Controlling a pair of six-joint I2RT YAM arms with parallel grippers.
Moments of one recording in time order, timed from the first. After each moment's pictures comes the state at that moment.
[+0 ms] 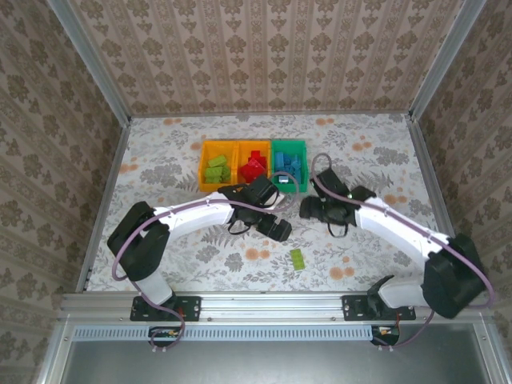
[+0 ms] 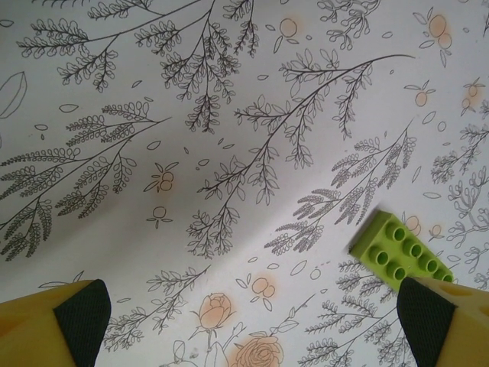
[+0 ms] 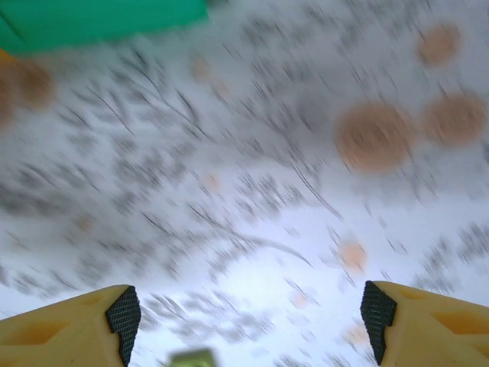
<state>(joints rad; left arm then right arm) -0.92 1.68 1.11 -0.56 0.21 -0.29 0.56 1.27 0.85 -0.73 0.10 0.72</state>
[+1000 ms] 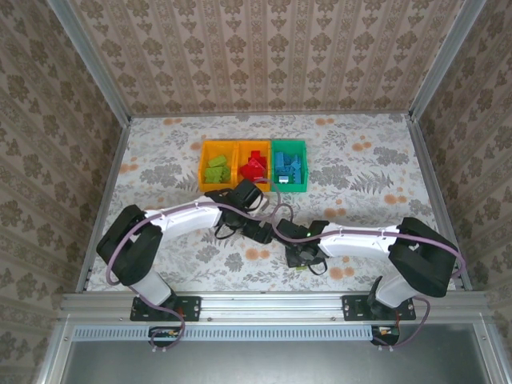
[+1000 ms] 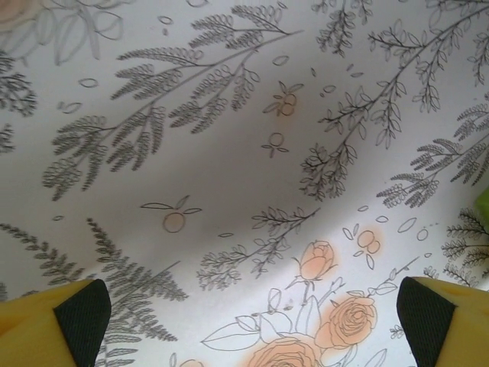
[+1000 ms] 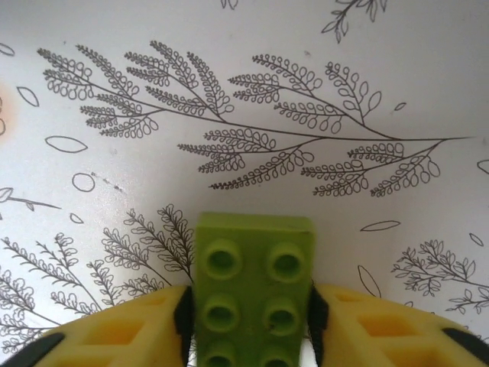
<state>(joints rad) -0.83 1.61 0.95 -0.54 0.18 -0.28 0.98 1.52 0.77 -0.66 0.14 0.85</state>
